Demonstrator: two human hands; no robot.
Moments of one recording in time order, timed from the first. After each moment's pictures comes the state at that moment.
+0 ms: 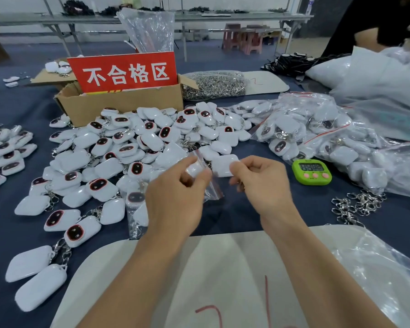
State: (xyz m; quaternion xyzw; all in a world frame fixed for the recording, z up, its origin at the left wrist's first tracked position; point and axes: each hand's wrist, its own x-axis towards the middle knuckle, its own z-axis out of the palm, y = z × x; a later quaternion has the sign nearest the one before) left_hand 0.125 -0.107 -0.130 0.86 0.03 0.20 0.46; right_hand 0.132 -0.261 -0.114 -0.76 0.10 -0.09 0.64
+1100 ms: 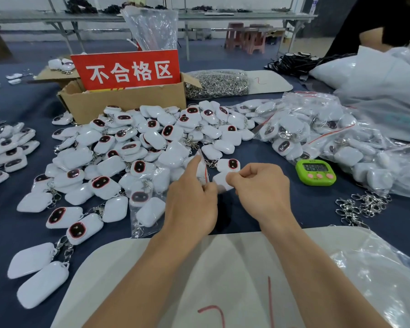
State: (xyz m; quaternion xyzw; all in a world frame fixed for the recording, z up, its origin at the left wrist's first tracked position) left_hand 0.125 -0.122 -0.132 0.89 0.04 0.09 0.45; right_hand 0.136 -0.256 -0.123 -0.84 0.15 -0.10 0.51
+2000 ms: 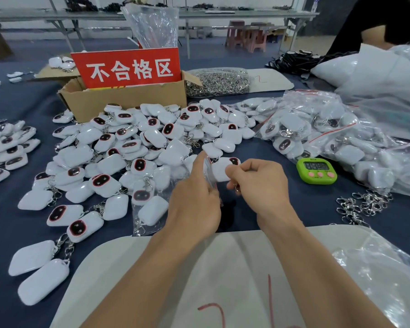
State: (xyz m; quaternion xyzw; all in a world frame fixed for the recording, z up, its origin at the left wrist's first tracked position) left_hand 0.122 -0.121 -0.131 0.91 0.00 0.04 0.41; right_hand 0.138 -0.252 -0.121 -0.79 0.16 -0.07 0.59
